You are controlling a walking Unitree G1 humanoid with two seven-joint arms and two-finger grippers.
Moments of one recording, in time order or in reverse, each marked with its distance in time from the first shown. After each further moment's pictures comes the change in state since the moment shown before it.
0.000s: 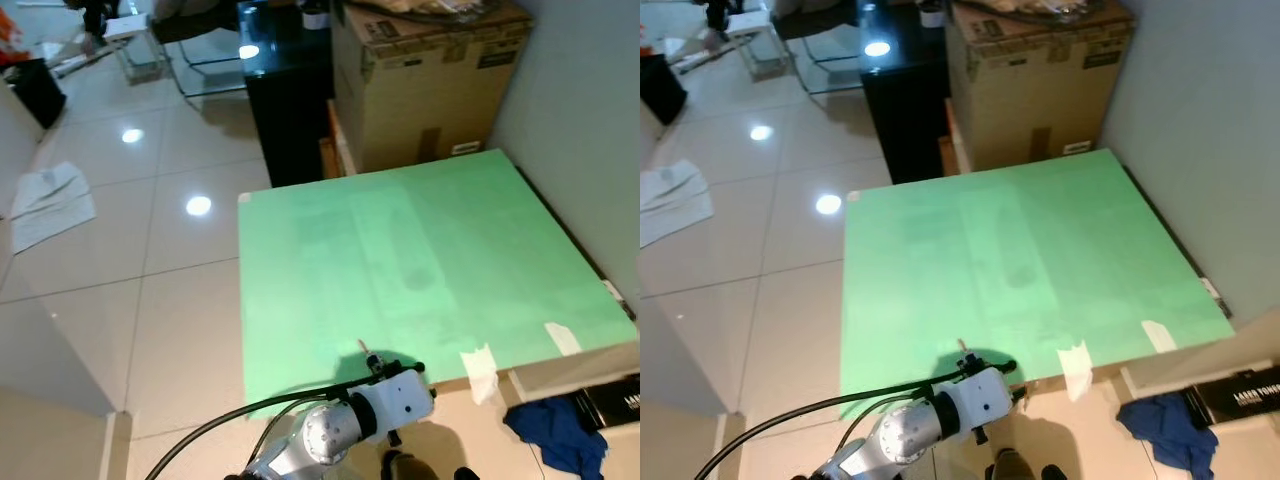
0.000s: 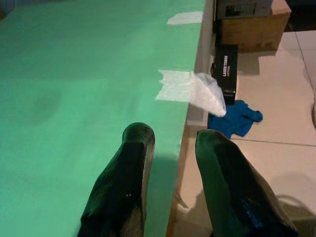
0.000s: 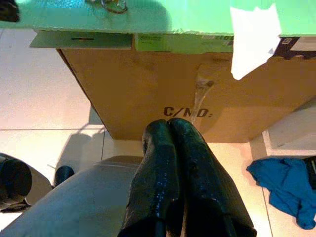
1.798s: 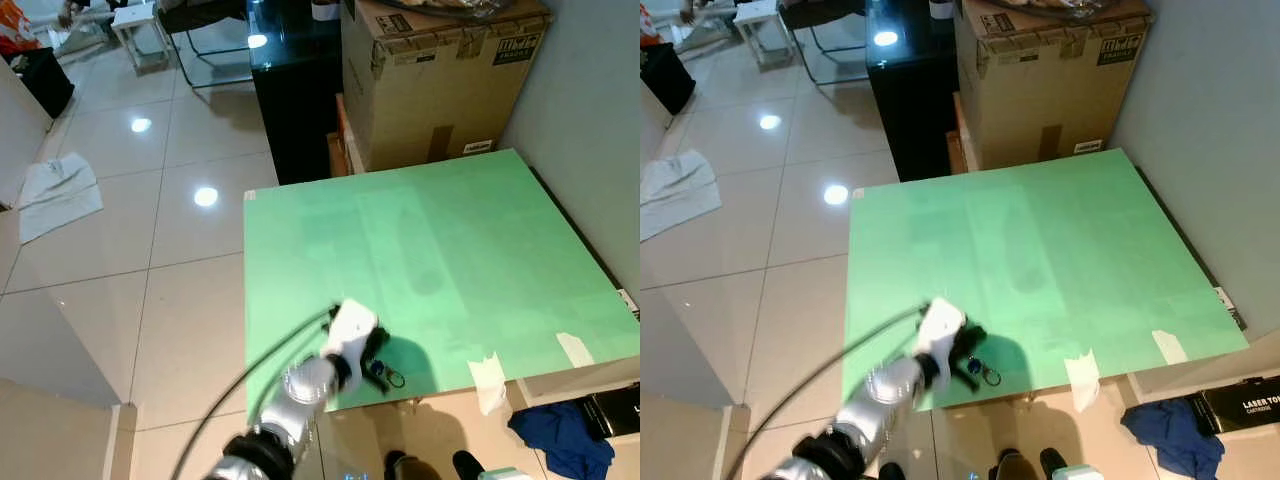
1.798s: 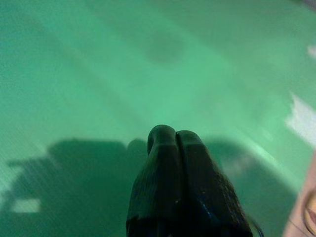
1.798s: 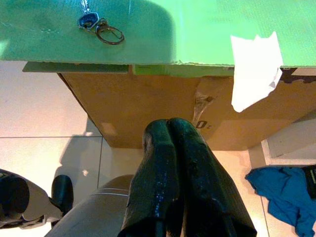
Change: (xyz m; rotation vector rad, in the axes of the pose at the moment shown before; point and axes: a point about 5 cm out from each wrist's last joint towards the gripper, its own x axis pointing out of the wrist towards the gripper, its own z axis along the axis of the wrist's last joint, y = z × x) left arm 0.002 0.066 -0.016 -0.536 0.076 0.253; right arm 0.007 0.003 0.014 0.012 -0.013 -0.044
